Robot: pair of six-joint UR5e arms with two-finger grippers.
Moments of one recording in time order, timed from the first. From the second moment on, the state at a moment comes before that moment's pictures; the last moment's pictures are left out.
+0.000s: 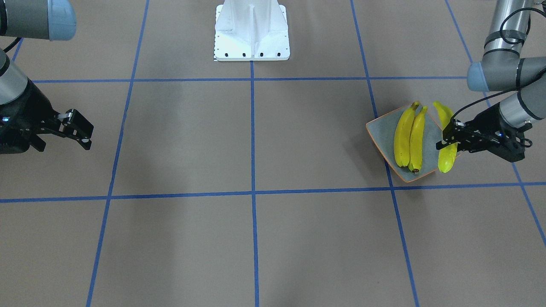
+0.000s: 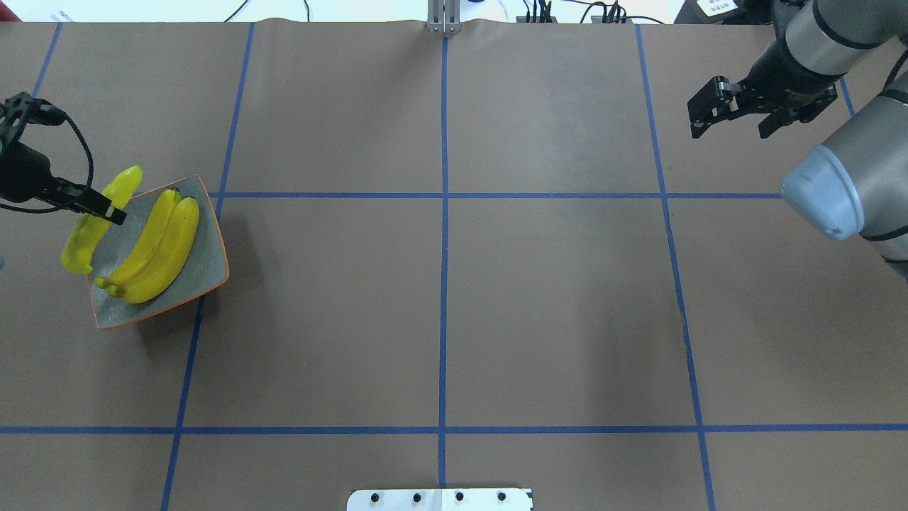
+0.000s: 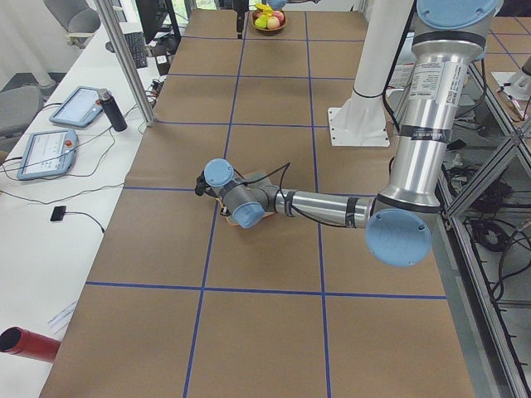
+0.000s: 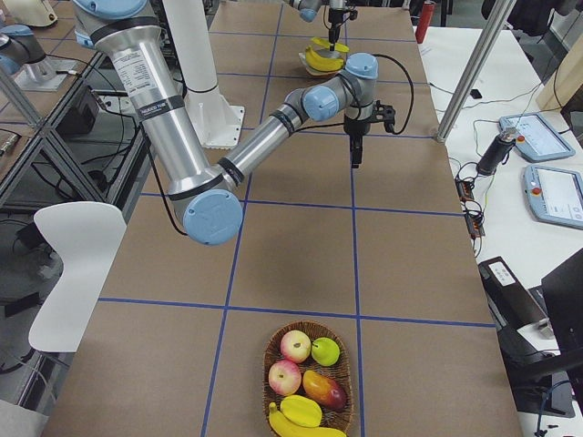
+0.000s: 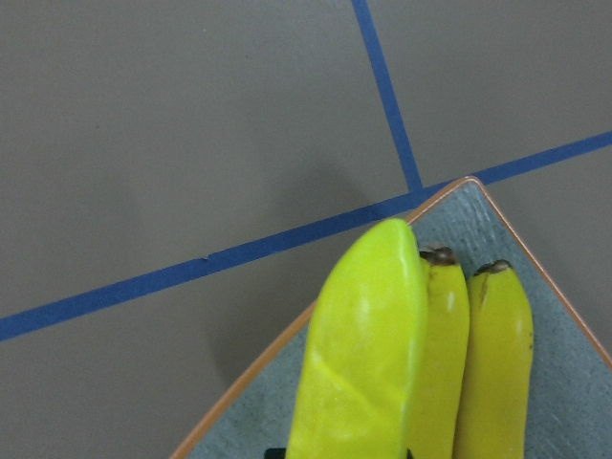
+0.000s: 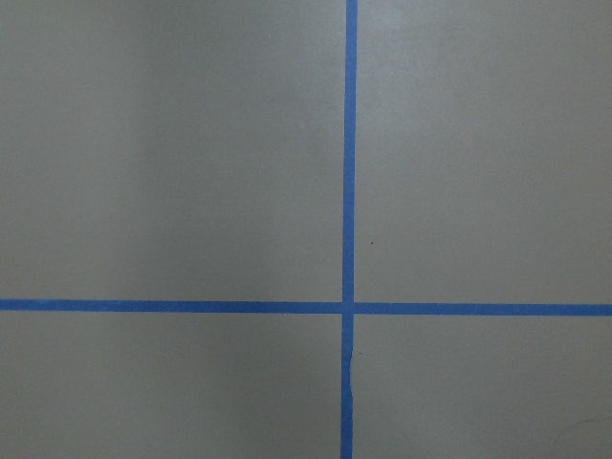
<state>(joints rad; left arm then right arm) -1.09 -1.72 -1.46 -2.30 -2.49 -0.59 1.06 -1.16 1.90 -1.77 2.17 0.71</state>
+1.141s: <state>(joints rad) -1.08 -1.72 -1.47 -2.31 -2.49 -0.61 1.06 -1.16 1.90 -1.77 2.16 0.71</state>
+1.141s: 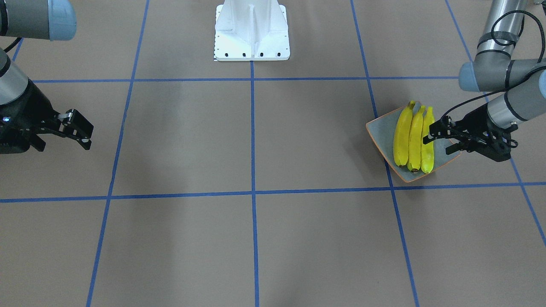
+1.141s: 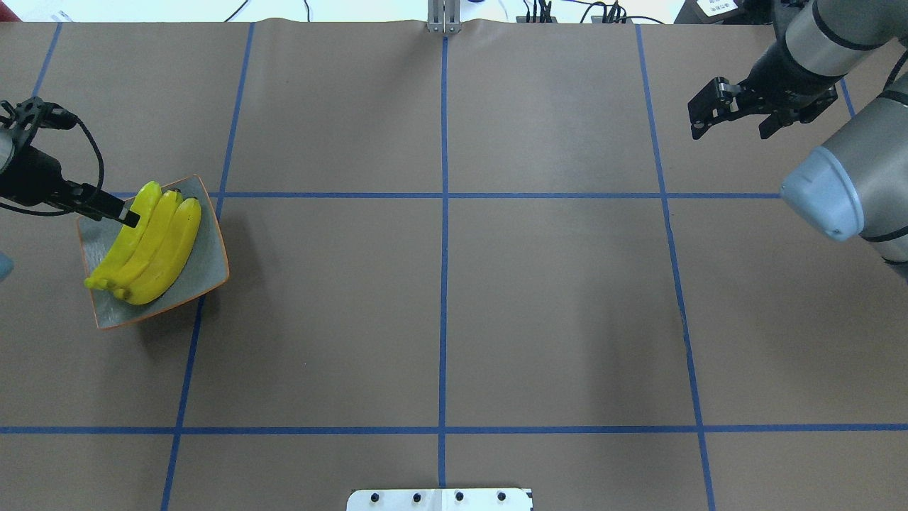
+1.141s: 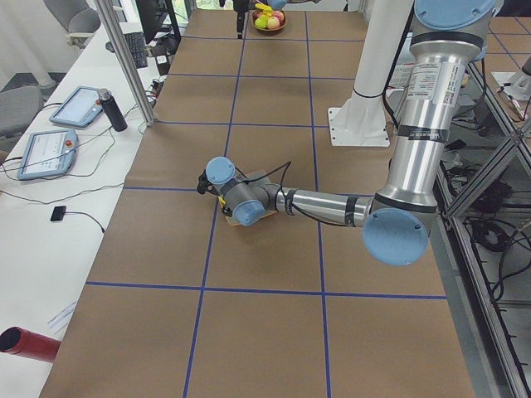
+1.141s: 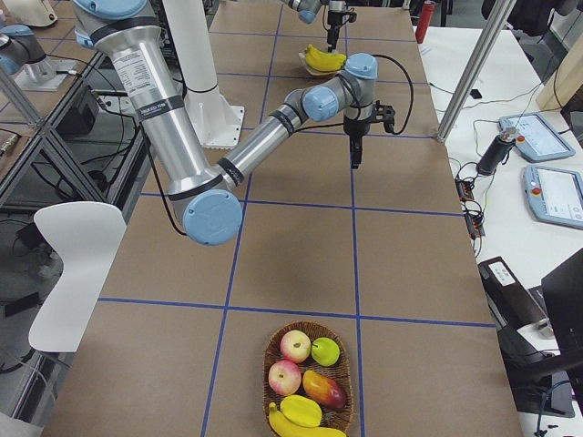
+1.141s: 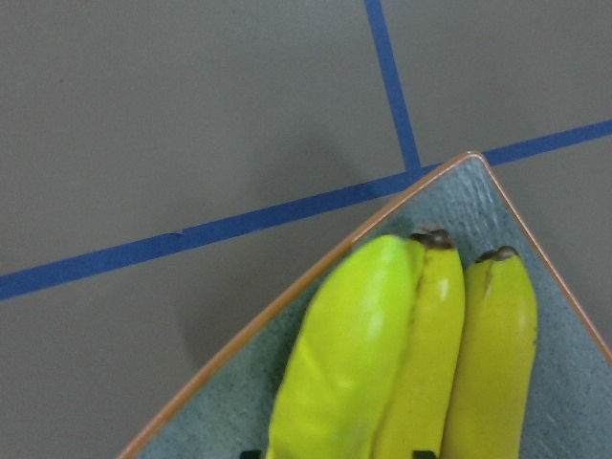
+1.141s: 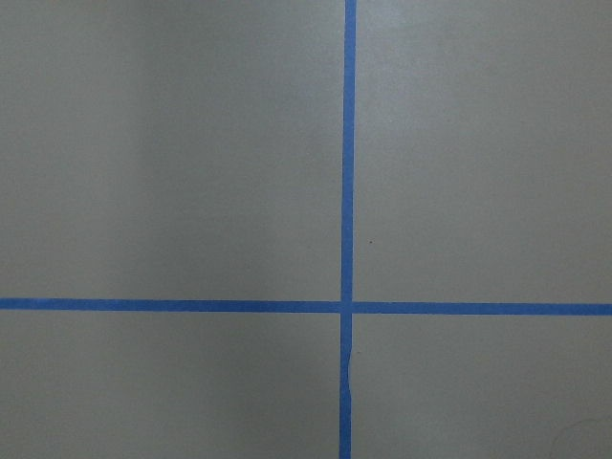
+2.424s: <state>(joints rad) -1.15 -1.97 -1.49 -2.07 -2.49 -0.63 1.54 -1.45 1.69 -1.77 2.17 -0.22</state>
